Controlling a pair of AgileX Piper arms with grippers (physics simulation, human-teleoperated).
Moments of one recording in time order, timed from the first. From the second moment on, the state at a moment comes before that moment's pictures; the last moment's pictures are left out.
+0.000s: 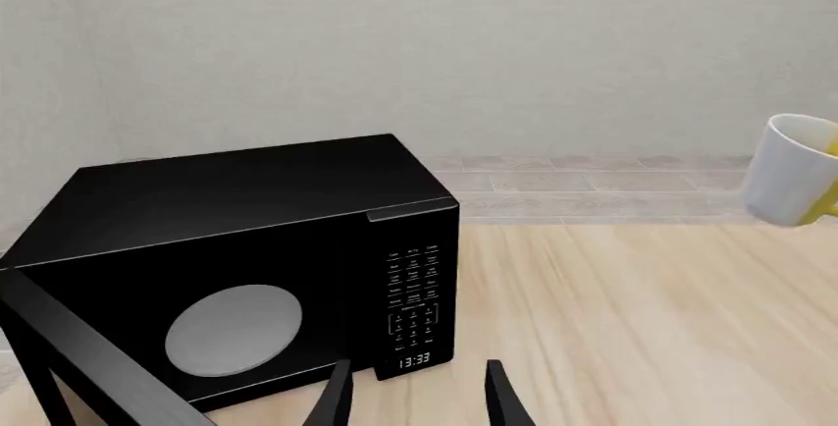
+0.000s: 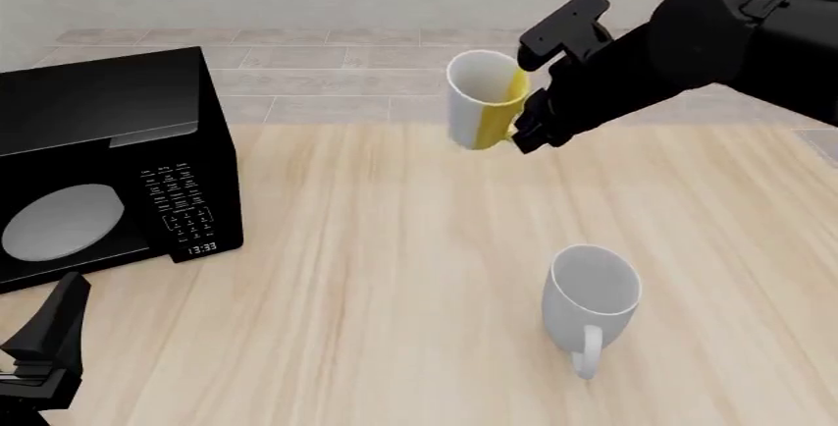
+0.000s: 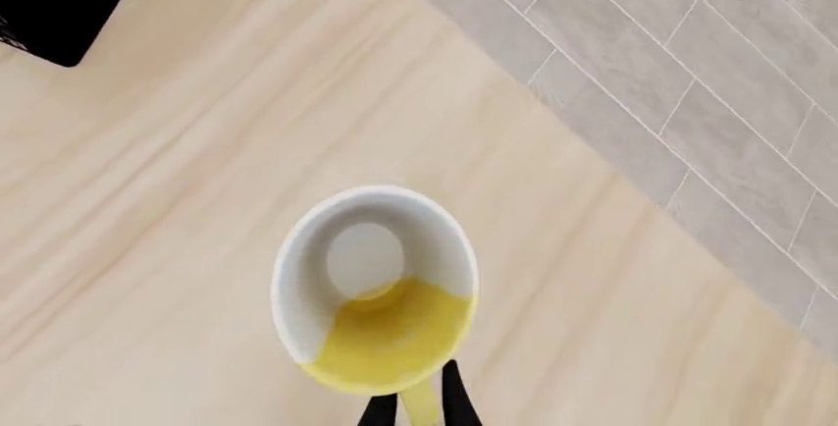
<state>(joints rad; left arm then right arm) 0.00 0.01 -0.01 0.00 0.00 0.42 1.53 -1.31 0.67 -0.35</state>
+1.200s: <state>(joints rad) 0.00 0.01 -0.01 0.00 0.00 0.20 1.30 -1.09 0.67 -0.32</state>
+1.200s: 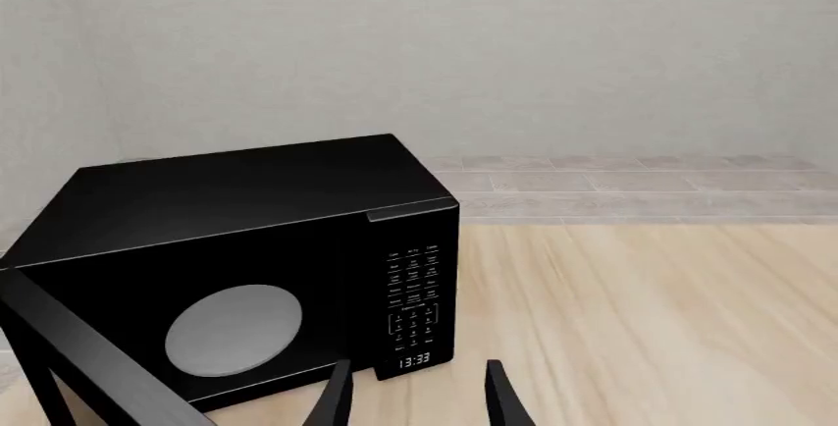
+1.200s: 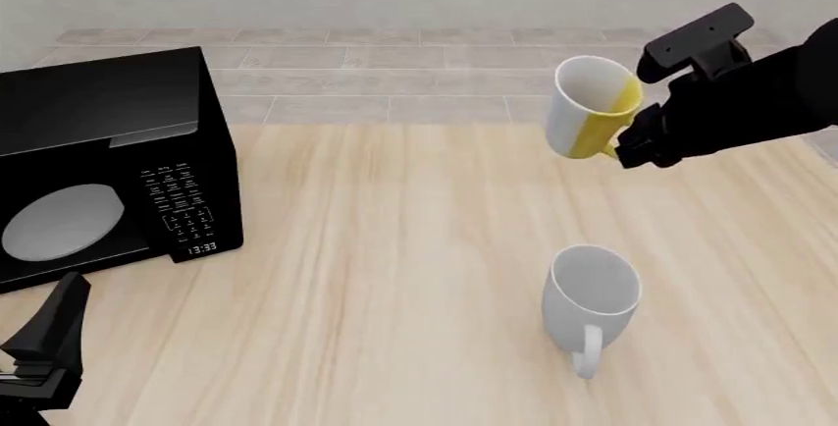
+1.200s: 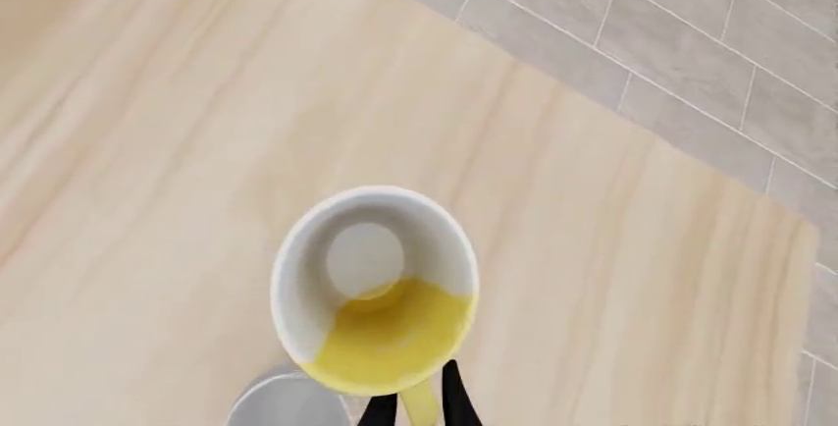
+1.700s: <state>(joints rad) 0.00 0.01 -0.01 0.00 0.00 0.17 1.40 -1.09 0.59 -0.31</state>
